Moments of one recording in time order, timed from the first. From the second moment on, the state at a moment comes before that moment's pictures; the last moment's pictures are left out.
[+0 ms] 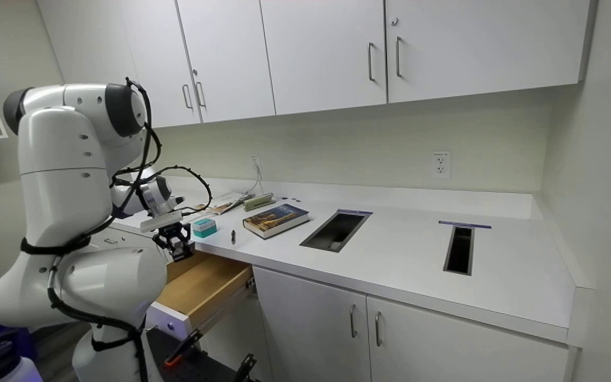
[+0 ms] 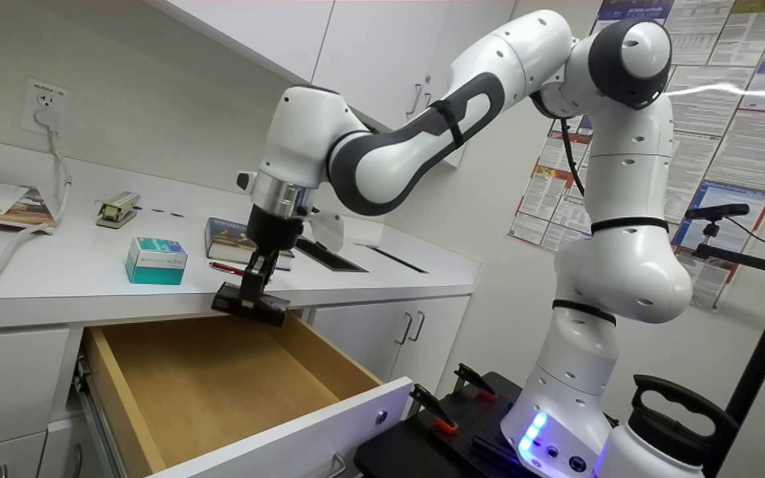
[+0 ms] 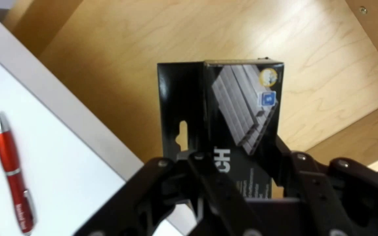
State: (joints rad) arm 0.64 0.25 0.14 -2.21 -0.28 2.49 0.16
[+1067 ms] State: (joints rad) arm 0.45 0.11 0.20 -2.19 -0.36 2.35 0.29
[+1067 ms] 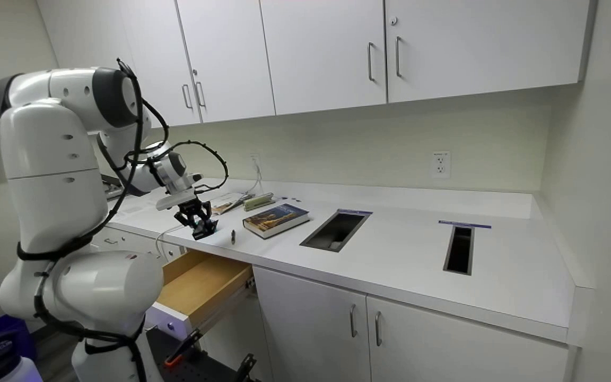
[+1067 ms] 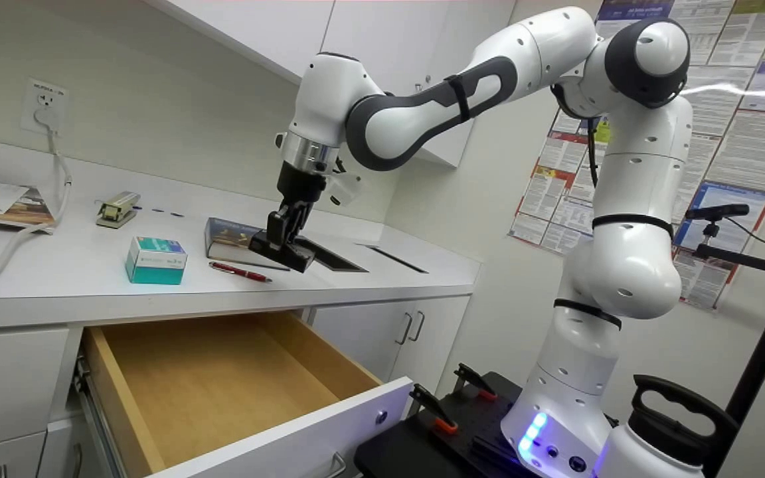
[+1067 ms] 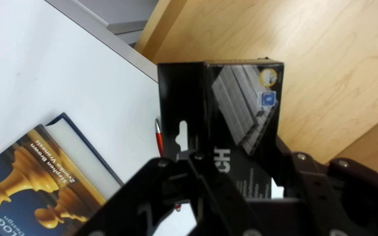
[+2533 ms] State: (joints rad) arm 0.53 0.79 0.07 -1.28 -0.38 2.26 0.41
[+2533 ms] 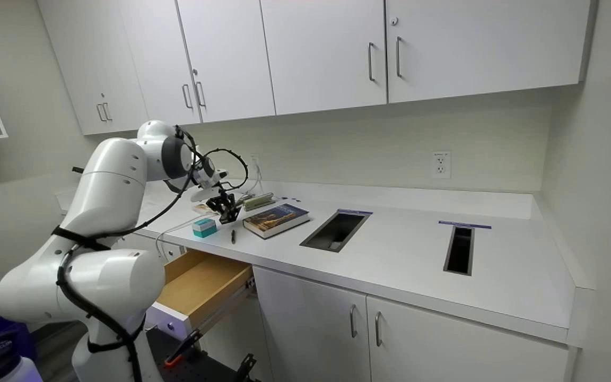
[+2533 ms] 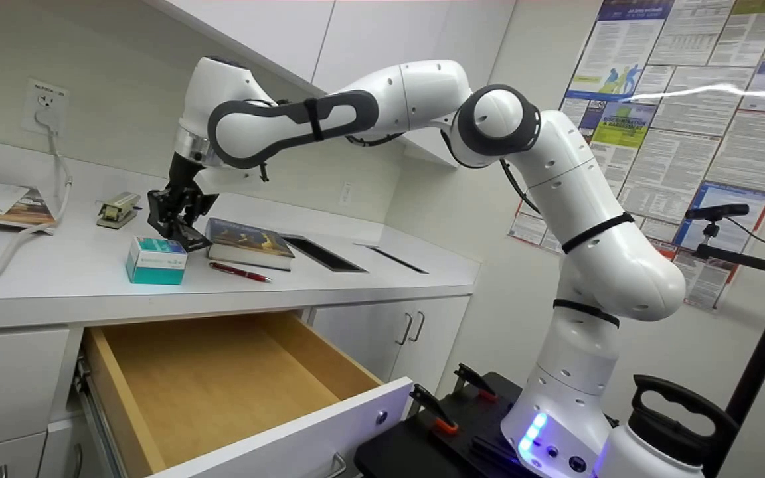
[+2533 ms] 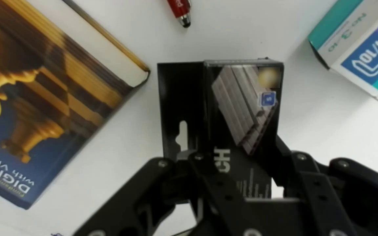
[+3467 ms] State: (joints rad) arm 0.56 0.76 0.05 -1.14 -0.35 2.15 0.42
